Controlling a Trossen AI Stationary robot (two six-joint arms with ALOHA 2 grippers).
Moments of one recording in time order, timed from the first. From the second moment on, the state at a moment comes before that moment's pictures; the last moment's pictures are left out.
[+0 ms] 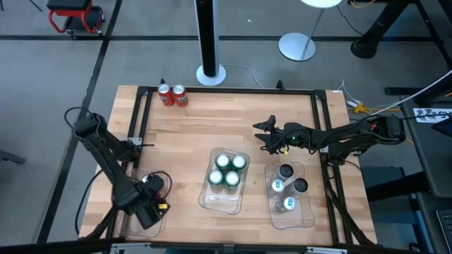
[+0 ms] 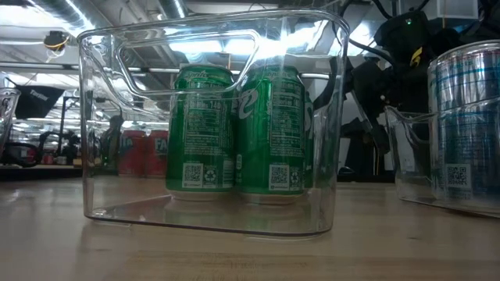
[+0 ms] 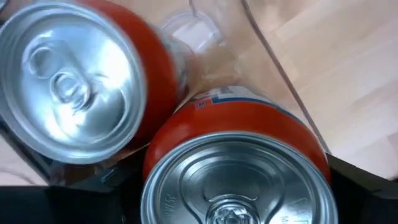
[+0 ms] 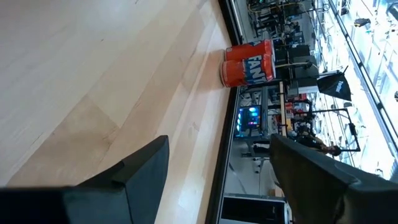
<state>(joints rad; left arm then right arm) -0.92 1.55 1.15 -1.21 -0.11 -1.90 -0.14 1.30 0.34 0.64 0.20 -1.24</state>
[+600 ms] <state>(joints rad) -0.88 1.63 1.15 -1.19 -0.11 -1.67 -0.14 1.30 0.34 0.63 0.20 -1.24</state>
